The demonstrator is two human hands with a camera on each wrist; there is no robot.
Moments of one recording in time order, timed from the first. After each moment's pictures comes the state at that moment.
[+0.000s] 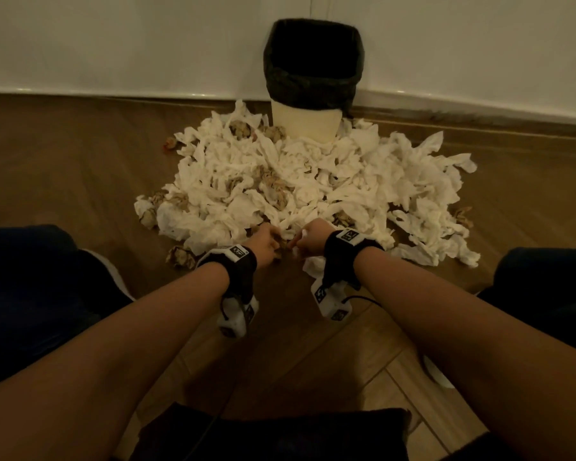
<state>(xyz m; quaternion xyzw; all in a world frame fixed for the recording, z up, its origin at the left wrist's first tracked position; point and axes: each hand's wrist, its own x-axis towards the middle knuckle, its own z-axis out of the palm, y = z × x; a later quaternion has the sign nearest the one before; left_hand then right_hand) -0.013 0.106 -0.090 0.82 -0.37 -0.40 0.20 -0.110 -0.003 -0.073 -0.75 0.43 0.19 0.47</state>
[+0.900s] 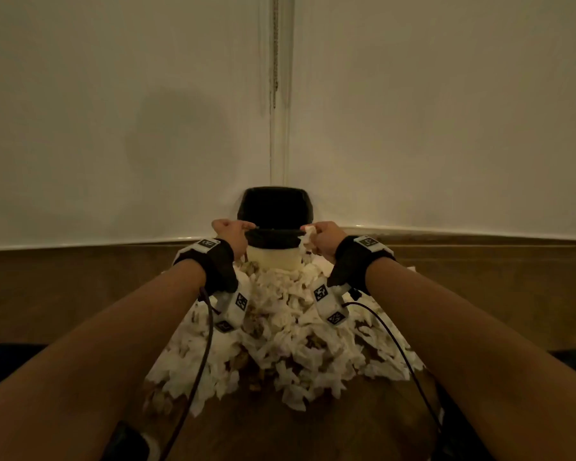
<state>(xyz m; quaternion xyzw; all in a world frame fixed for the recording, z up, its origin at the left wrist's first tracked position) 0.076 -0.027 0.115 0.85 -0.38 -0.20 0.30 -0.087 -0.135 0.122 -0.67 0.45 -0.14 0.57</state>
